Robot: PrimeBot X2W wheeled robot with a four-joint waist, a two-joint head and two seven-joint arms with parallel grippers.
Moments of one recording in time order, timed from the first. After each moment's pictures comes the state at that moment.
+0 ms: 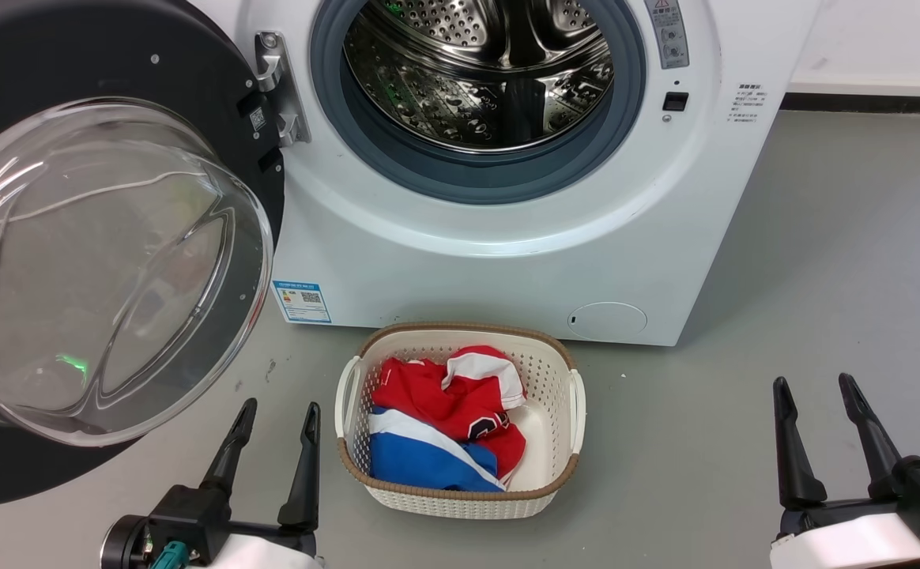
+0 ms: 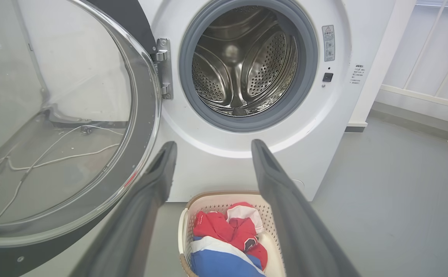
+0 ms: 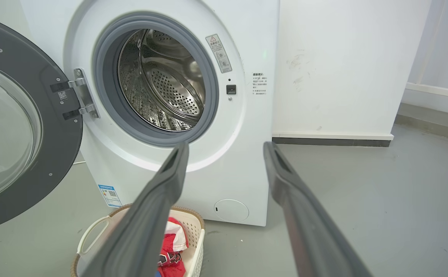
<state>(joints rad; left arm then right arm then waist) 0.06 0.05 -0.03 0.07 -0.12 -0.13 -0.26 0.06 -0.05 -0.08 0.04 0.09 0.13 -0.26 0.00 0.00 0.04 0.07</state>
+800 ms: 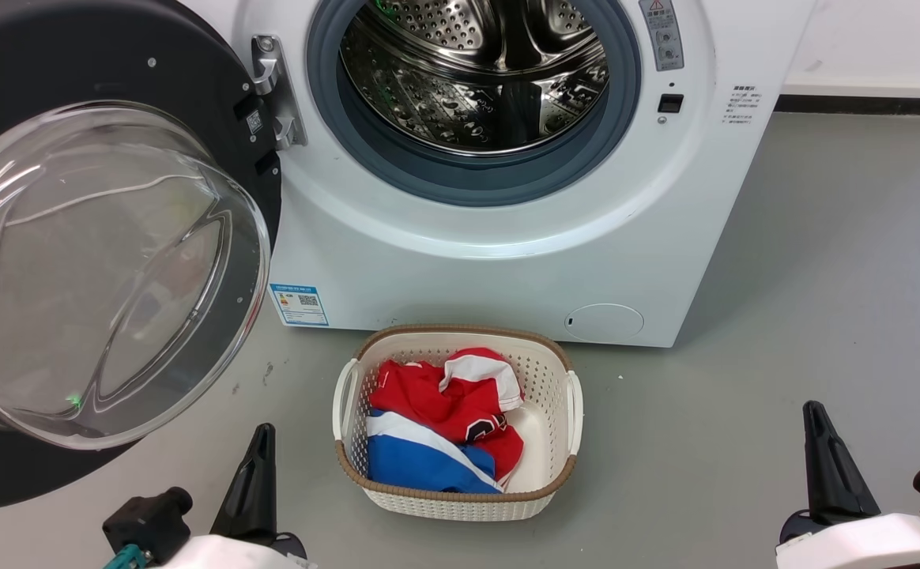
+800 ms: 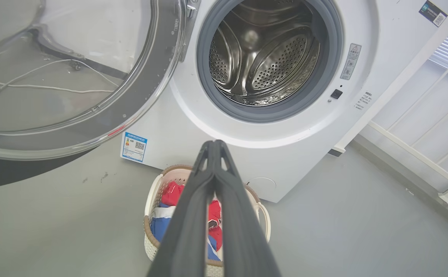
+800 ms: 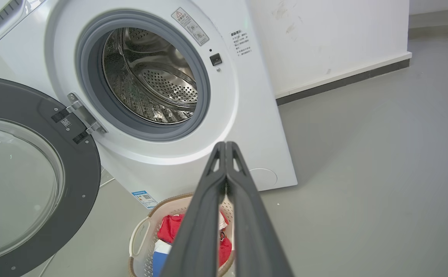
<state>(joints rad) 0.07 0.06 -0.03 0.13 -0.43 -0.13 -0.20 0.06 -0.05 -0.08 0.12 0.39 0.13 -0.19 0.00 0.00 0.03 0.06</state>
